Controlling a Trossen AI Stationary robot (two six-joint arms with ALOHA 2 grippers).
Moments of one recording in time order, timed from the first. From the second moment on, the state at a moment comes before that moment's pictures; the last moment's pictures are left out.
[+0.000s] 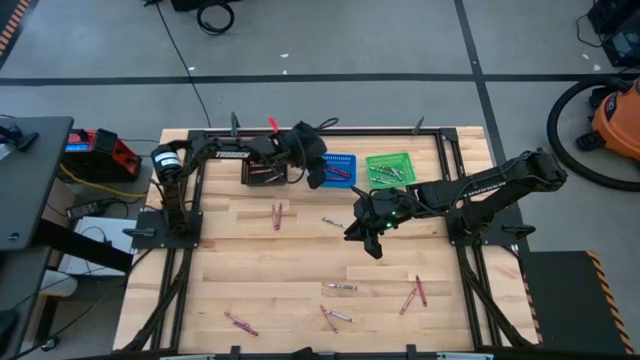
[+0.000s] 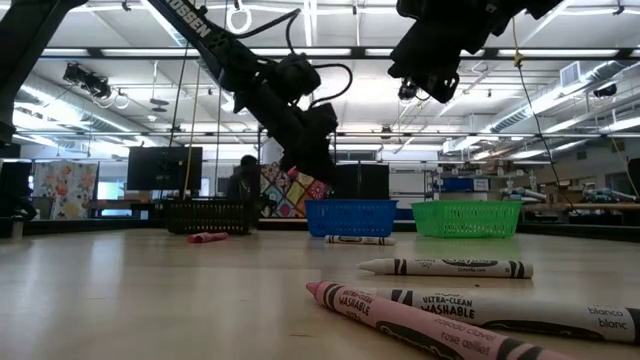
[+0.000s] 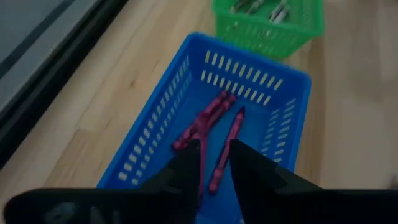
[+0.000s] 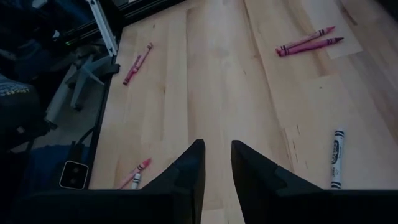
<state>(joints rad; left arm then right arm) 0.45 1.87 1.22 -0.10 0.12 0.04 0.15 1.34 0.89 -0.16 -0.09 0.42</state>
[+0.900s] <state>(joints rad) 0.21 1.81 1.43 -0.72 -0.01 0.17 0.21 1.35 0.89 -0.29 0.09 0.34</state>
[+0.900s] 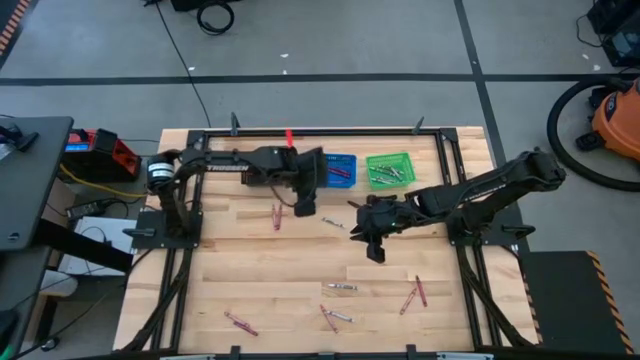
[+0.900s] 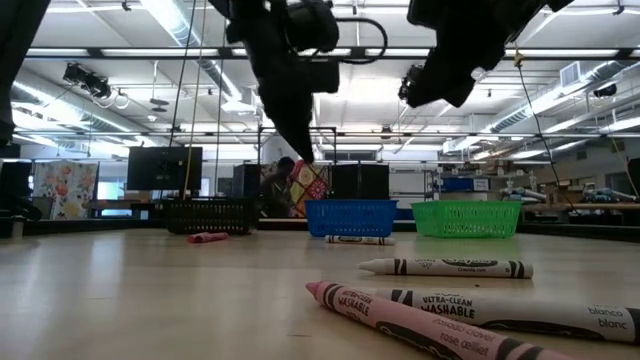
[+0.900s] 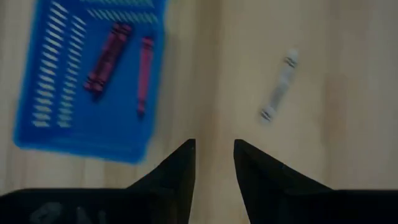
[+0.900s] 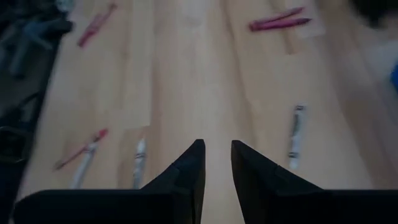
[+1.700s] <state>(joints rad) 0.00 1.71 1.39 -0.97 -0.10 0.00 0.20 1.66 0.89 -0.18 0.14 0.26</state>
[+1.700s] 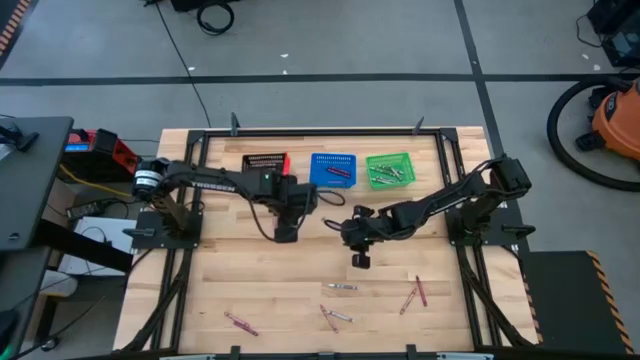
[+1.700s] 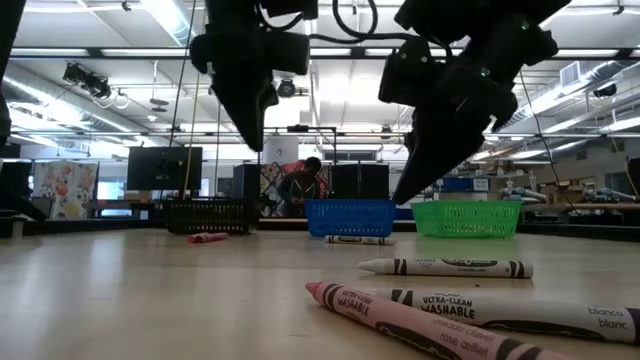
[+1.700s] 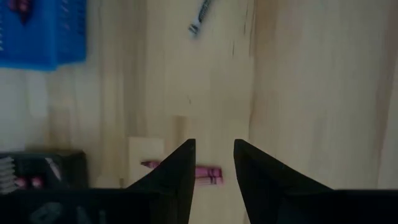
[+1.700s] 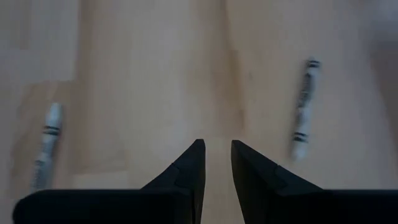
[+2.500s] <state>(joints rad) -0.17 1.71 1.28 -0.59 -0.12 -0.46 0.41 1.63 0.89 -0.08 0.11 0.45</state>
